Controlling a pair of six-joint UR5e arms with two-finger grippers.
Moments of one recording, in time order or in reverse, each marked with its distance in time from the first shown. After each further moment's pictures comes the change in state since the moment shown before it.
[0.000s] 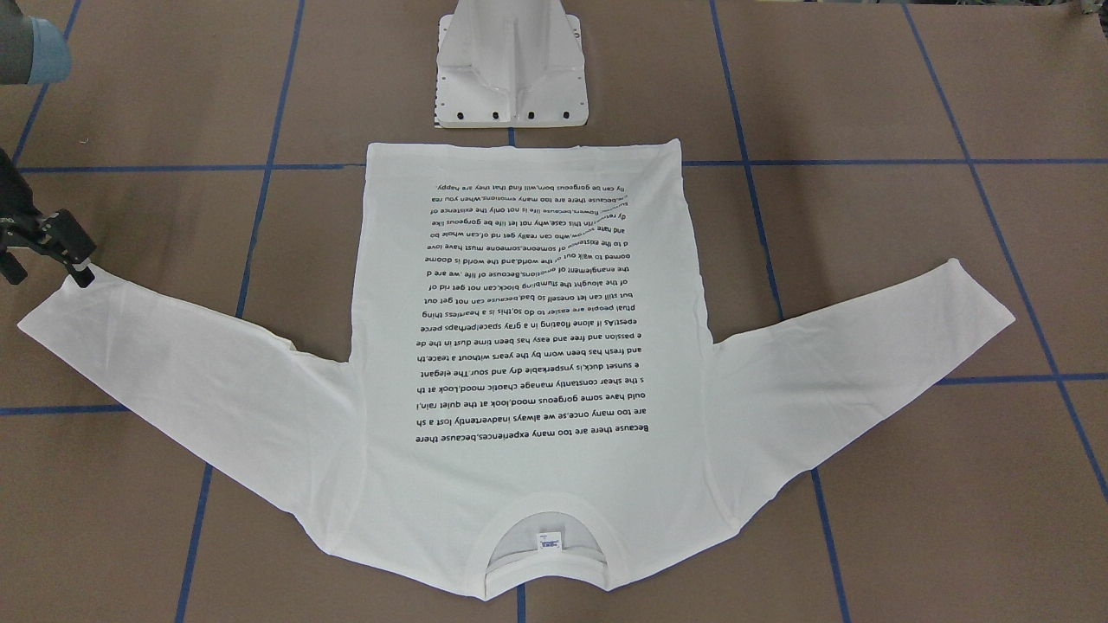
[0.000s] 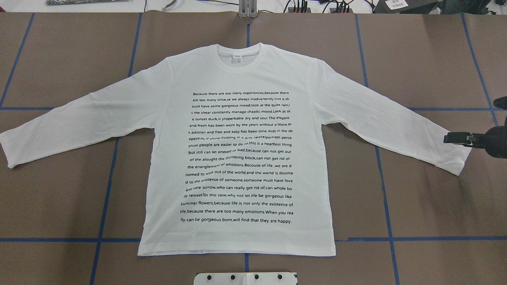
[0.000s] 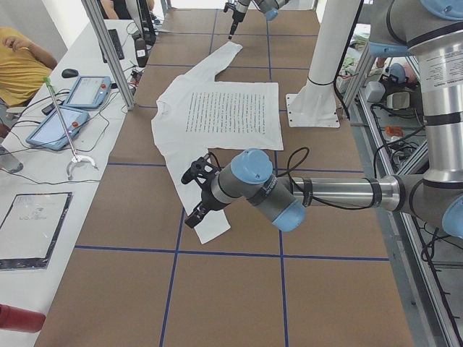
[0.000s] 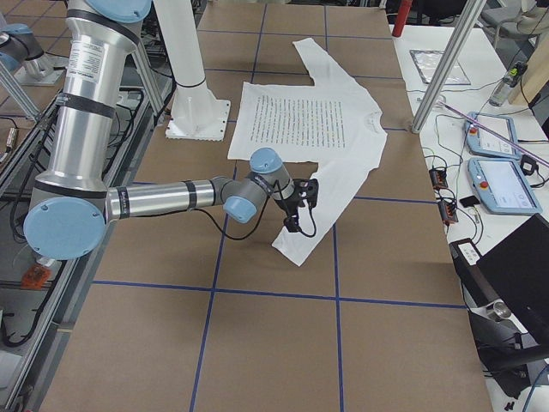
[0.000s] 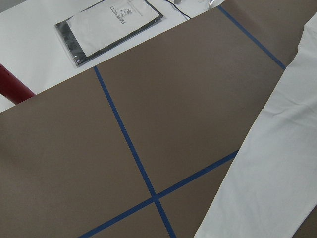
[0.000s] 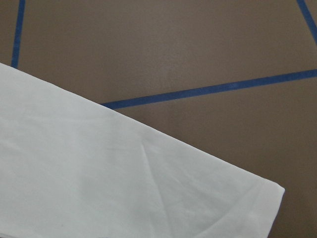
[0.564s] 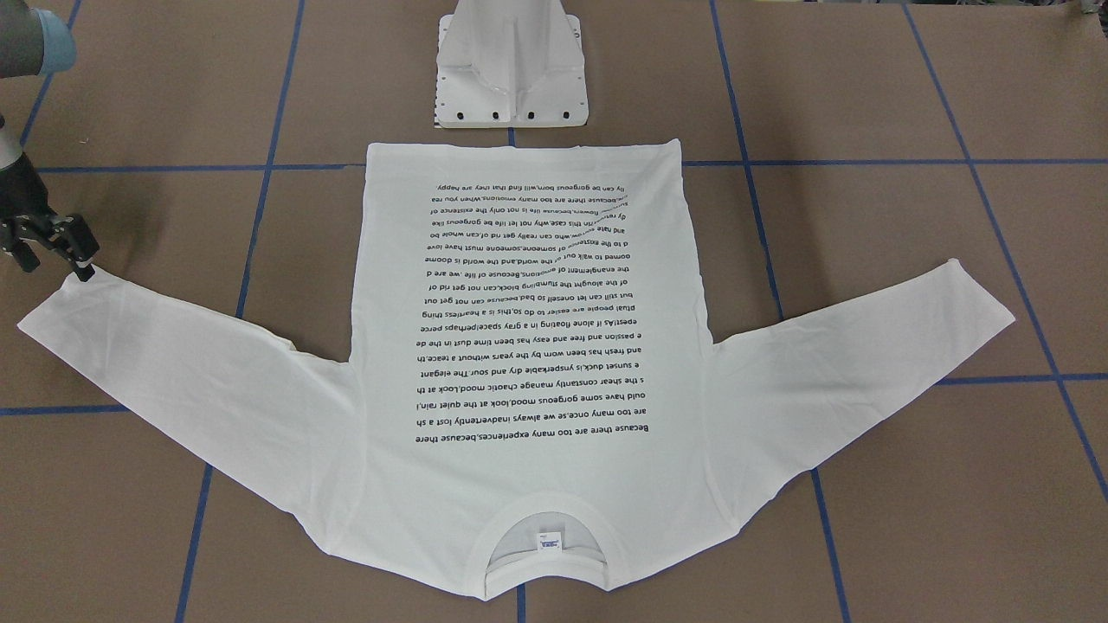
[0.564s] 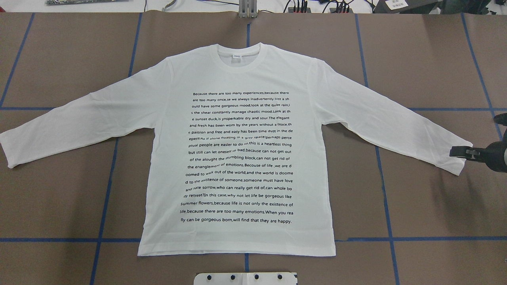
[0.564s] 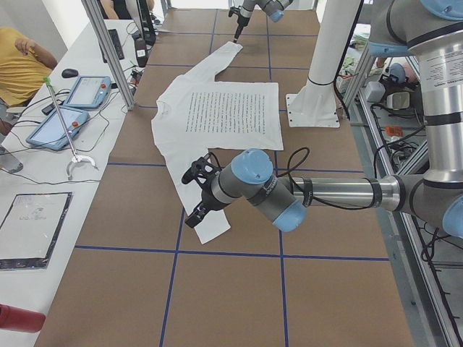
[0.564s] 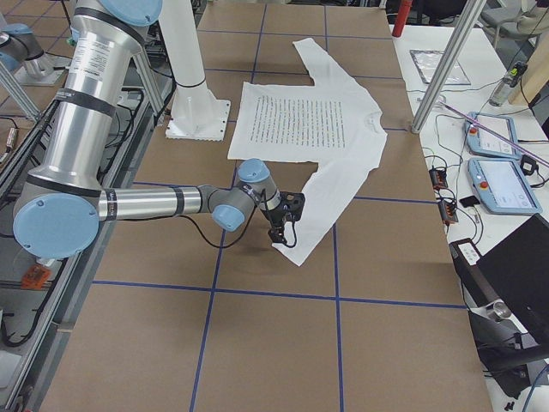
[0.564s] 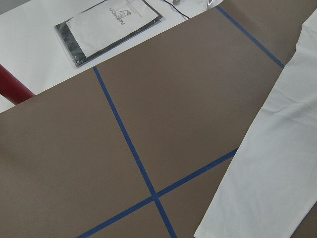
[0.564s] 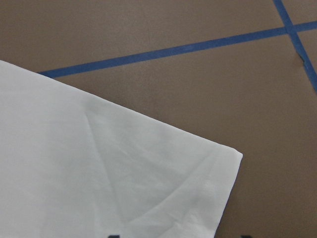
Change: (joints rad) left arm 0.001 -0.001 0.000 -0.001 0.000 -0.001; right arm -0.062 -0.032 -0.045 0.004 -0.059 0.054
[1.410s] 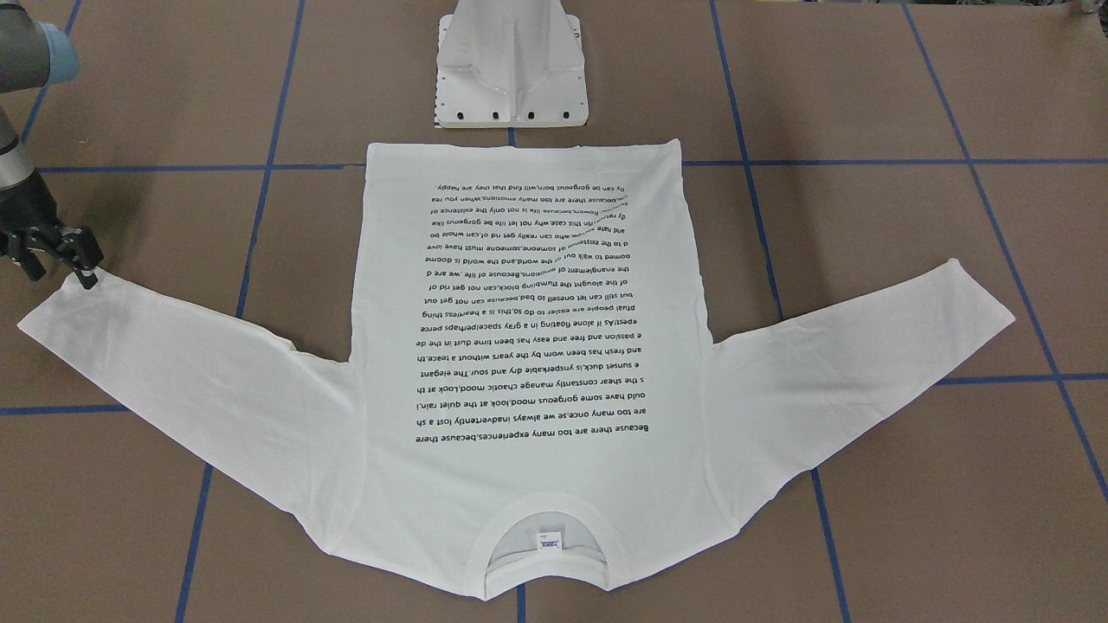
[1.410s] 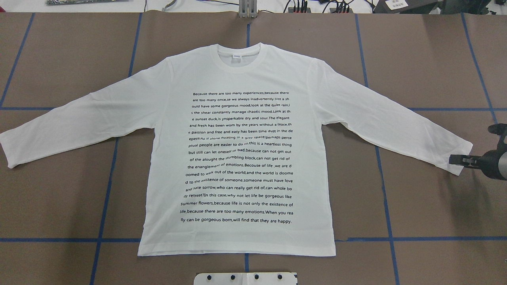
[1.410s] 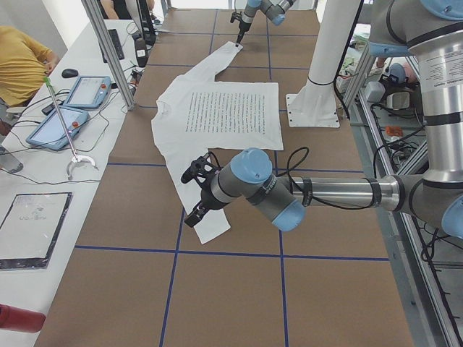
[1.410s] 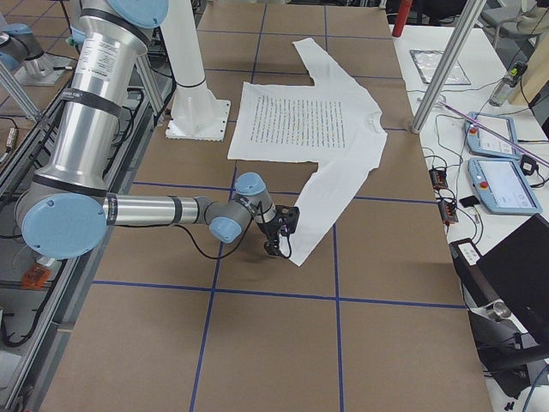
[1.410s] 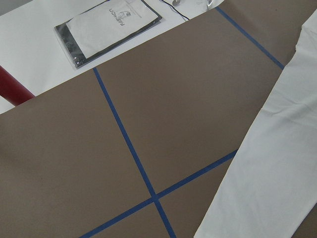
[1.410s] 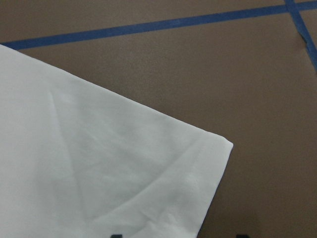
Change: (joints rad) left arm 0.001 -0.003 0.000 0.000 0.001 -0.001; right arm -0.047 0.007 -0.106 0.105 -0.040 0.002
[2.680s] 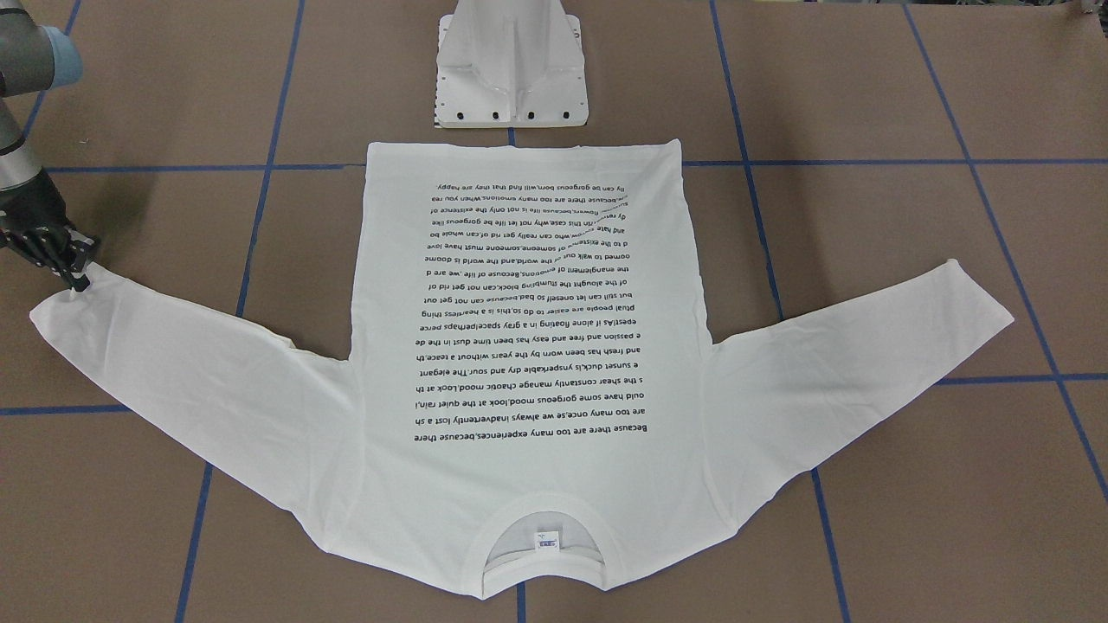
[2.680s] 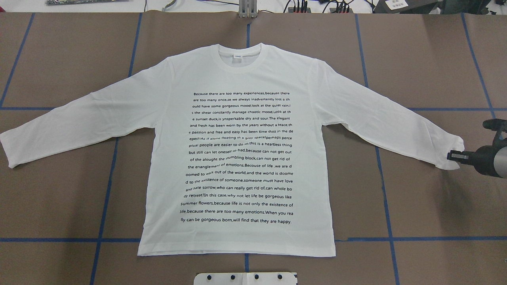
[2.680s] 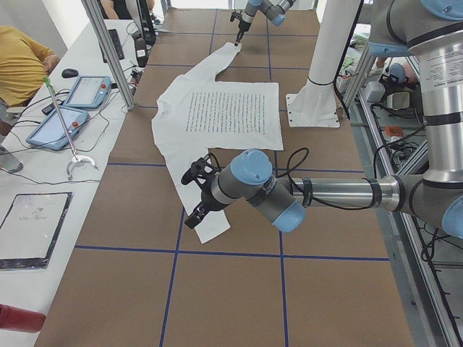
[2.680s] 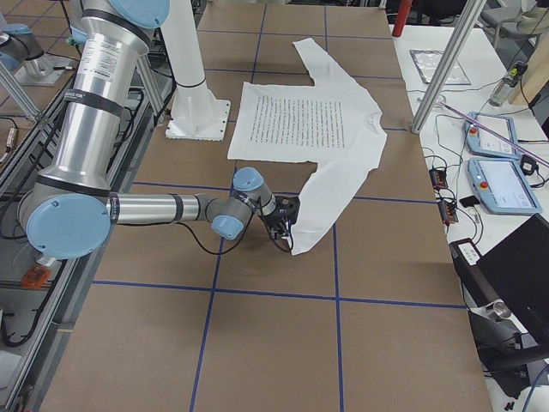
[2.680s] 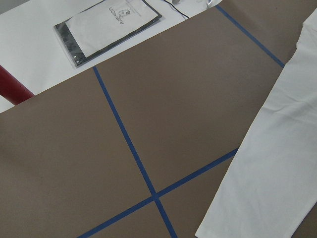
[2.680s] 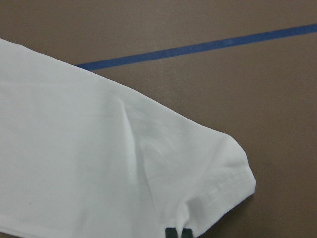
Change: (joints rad) left arm 0.000 0.001 0.006 0.000 0.000 0.005; right arm -0.004 0.007 0.082 0.033 -0.002 0.026
